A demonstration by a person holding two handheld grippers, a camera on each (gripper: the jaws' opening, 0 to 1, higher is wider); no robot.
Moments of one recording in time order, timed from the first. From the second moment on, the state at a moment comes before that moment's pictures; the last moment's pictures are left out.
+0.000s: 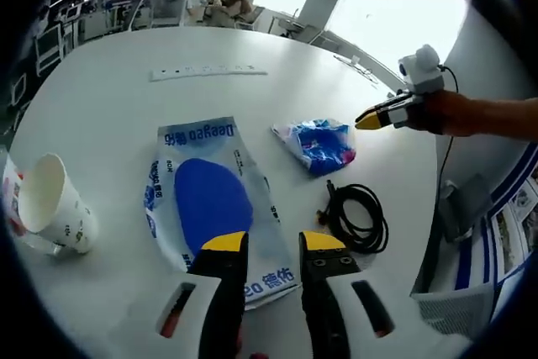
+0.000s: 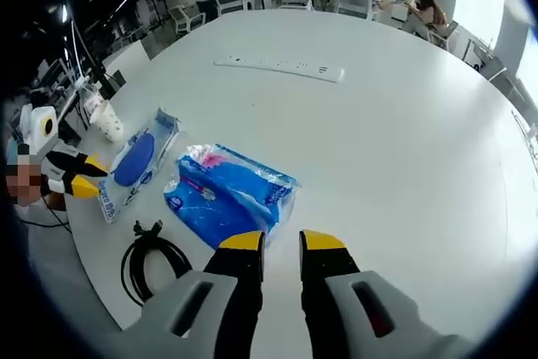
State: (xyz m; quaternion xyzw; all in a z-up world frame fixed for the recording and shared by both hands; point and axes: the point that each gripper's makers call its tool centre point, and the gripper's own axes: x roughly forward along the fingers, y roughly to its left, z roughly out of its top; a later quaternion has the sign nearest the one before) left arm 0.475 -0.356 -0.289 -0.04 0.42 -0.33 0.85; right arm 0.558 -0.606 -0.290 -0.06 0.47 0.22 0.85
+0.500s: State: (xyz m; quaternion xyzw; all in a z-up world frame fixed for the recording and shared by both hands) left arm 0.462 -0.322 -0.286 -0.05 0.42 -0.30 0.86; right arm 0.575 -0.557 -0.286 -0.07 0.46 0.26 0.85
